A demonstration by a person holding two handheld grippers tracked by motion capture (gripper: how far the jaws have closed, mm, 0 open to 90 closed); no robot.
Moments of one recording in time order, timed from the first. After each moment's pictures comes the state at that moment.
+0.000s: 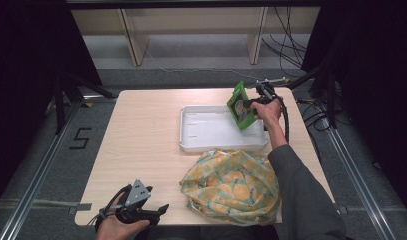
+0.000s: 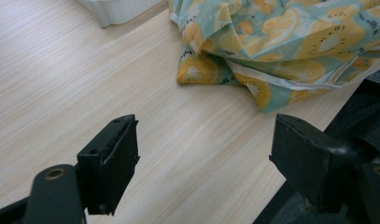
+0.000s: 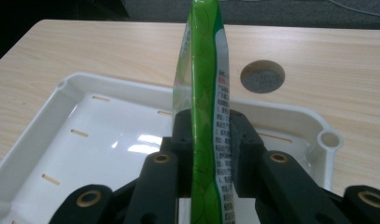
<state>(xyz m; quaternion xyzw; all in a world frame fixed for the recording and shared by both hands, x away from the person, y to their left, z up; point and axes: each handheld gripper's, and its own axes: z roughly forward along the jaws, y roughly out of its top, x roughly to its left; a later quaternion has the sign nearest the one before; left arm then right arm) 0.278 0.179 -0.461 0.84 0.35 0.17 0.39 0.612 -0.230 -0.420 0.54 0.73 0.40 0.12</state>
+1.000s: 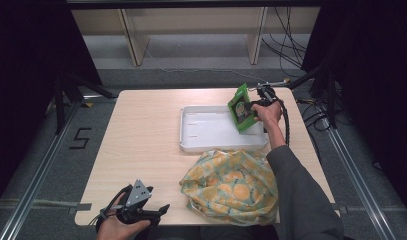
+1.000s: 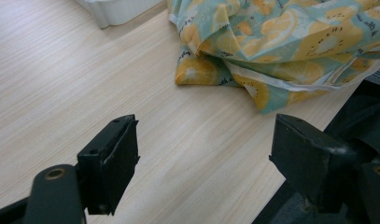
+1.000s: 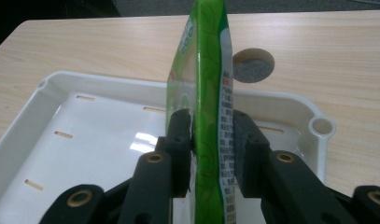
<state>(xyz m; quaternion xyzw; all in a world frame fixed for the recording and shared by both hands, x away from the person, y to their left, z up) 0.276 0.176 -0.462 0.83 0.36 0.17 0.39 0.616 -0.234 -0.437 0.57 0.71 0.41 0.12</state>
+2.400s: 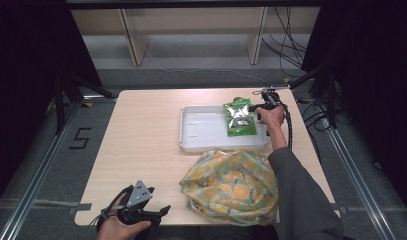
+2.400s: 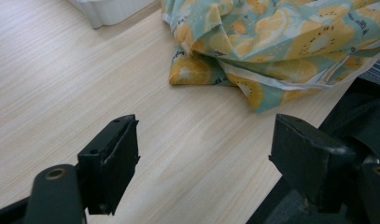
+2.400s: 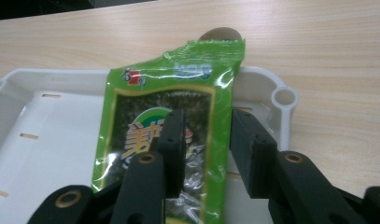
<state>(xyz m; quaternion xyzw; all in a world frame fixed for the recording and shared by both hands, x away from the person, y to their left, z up) 0.277 0.176 -0.461 0.84 0.34 0.17 0.38 0.614 -0.250 -0.452 0.62 0.69 0.37 0.09</state>
